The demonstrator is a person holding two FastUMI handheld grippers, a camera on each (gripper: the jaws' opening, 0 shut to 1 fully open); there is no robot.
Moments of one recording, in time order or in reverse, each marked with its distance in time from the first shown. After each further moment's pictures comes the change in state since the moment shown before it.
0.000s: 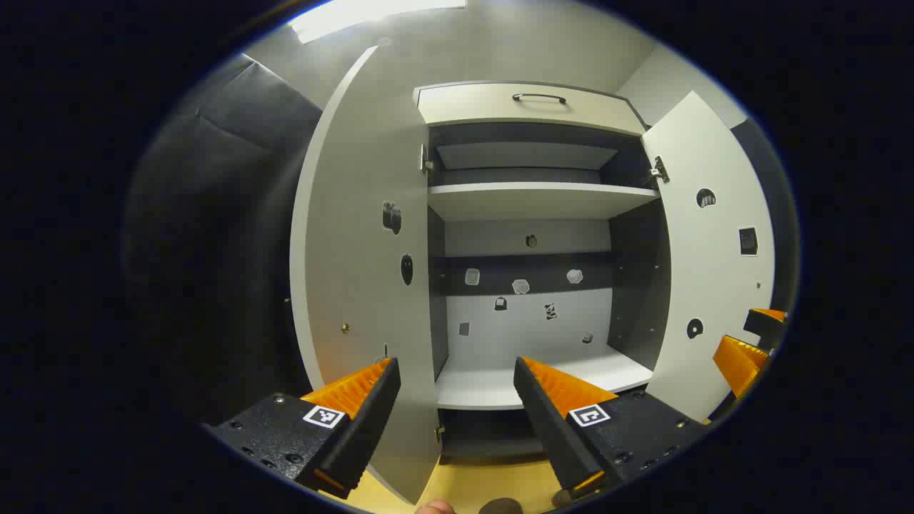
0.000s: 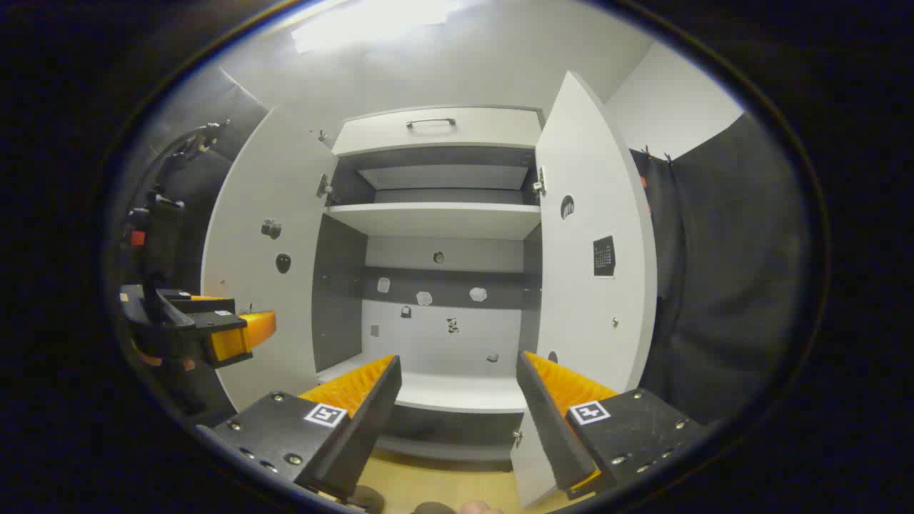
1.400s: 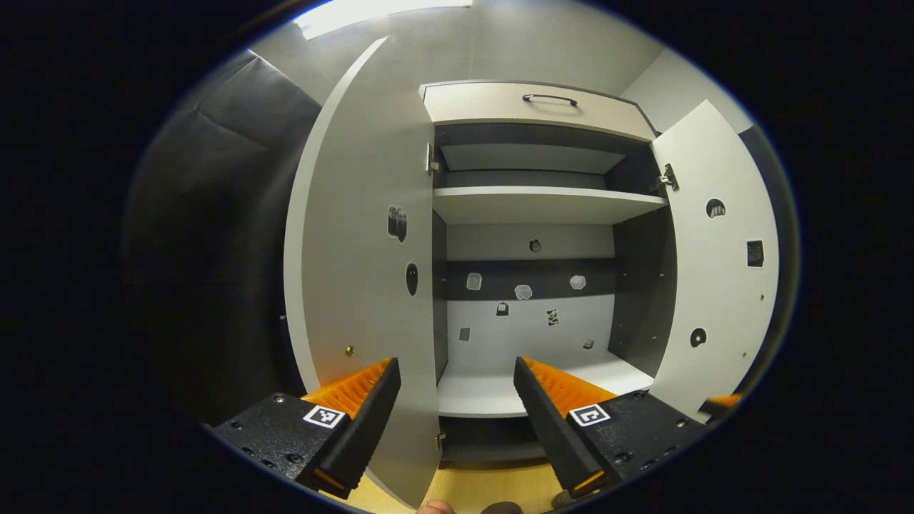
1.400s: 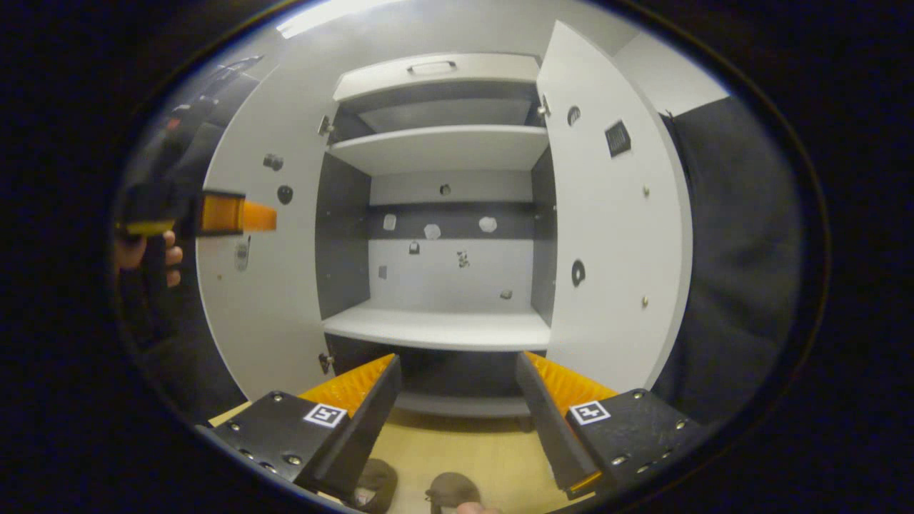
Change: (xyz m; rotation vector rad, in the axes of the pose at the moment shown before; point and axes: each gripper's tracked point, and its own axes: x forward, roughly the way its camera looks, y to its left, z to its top) left arm 0.014 0.012 0.013 -0.027 -0.006 -0.006; right arm -0.020 0.026 -0.149 0.042 0.273 0.039
